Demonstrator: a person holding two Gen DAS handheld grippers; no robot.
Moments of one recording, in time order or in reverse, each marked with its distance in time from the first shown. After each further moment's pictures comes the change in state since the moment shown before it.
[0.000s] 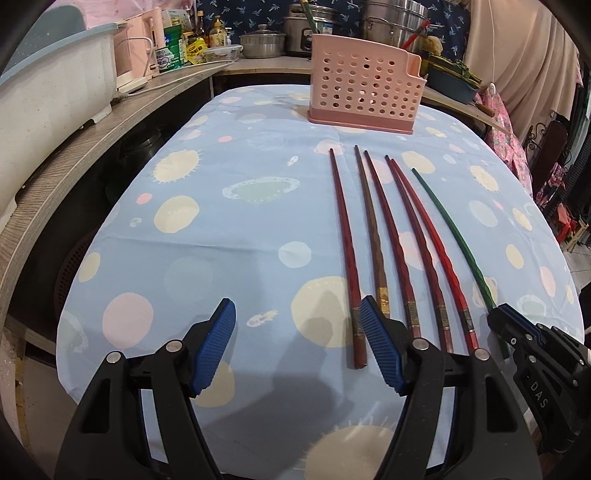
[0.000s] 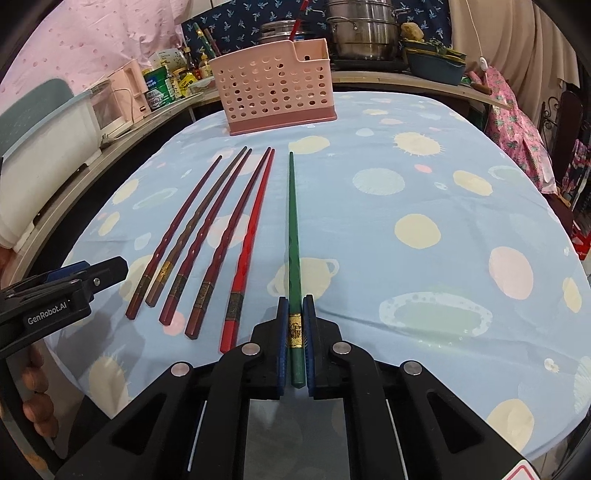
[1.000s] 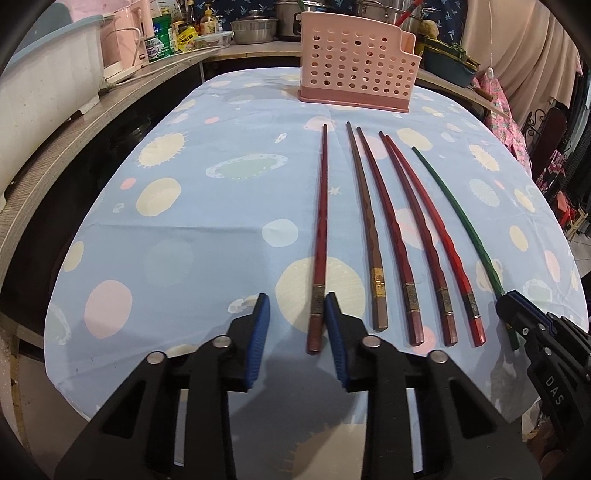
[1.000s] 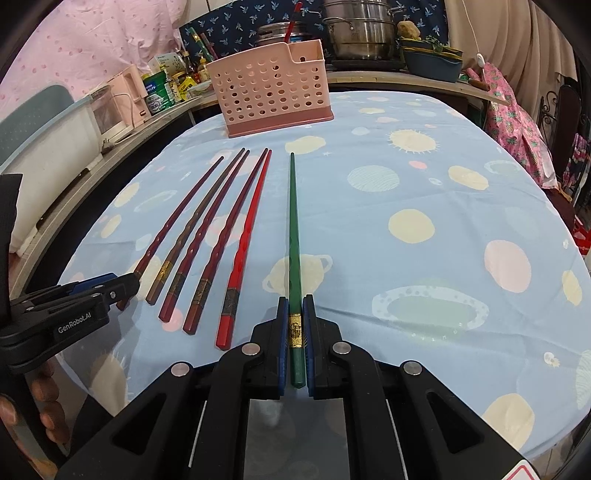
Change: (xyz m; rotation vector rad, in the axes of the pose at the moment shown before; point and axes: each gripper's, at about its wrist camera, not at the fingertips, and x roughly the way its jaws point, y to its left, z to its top) left arm 0.014 -0.007 -0.006 0.021 0.052 -0.007; right arm -0.002 -0.004 -0.001 0.014 -0.001 0.011
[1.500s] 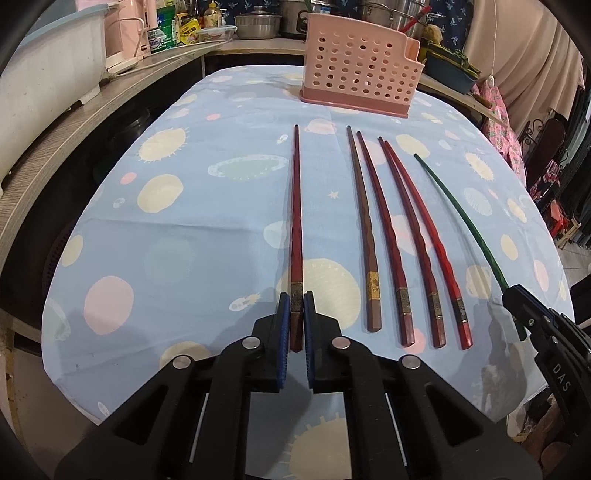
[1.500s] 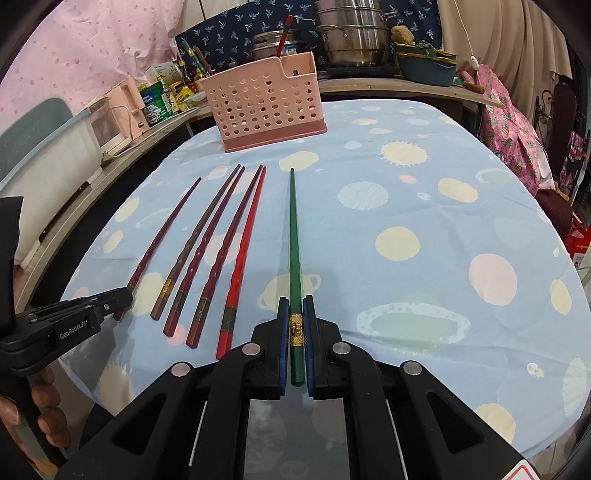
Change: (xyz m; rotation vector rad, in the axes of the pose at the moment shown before) left arm -0.008 0.007 0.006 -0.042 0.014 -0.039; right arm -0.013 -0.006 0.012 0.019 -0.030 0.006
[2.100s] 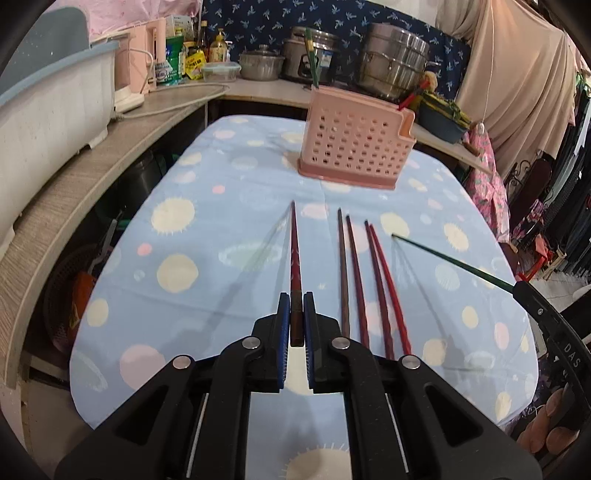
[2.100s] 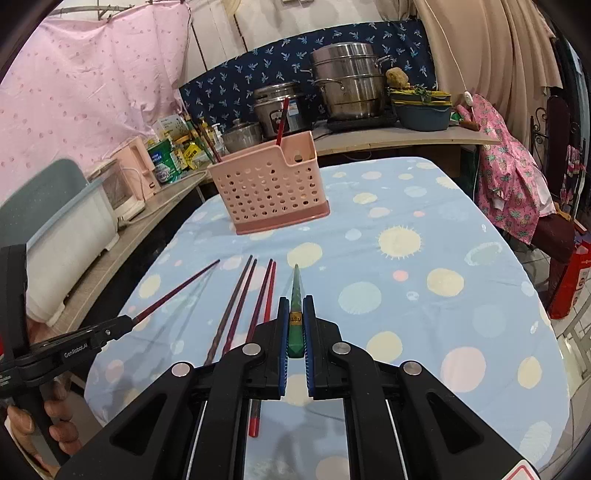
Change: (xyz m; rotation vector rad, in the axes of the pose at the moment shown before) left arm -0.051 0.012 0.058 -0.047 -0.130 -0.059; right arm -0.046 -0.012 0.071 0.055 -0.173 0.060
